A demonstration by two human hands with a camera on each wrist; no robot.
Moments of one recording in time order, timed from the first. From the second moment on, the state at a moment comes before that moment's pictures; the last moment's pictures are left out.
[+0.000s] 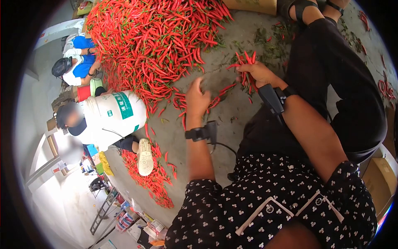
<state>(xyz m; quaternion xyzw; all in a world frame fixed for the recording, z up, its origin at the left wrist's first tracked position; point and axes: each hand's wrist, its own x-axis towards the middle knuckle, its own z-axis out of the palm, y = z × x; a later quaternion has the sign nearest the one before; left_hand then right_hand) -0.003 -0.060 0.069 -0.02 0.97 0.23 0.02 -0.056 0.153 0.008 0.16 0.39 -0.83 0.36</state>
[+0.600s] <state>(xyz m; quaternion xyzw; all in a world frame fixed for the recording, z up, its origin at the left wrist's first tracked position) 0.021 -0.077 0.042 0.06 0.99 0.12 0.10 -0.056 0.155 0.001 0.18 0.38 -0.84 0.34</state>
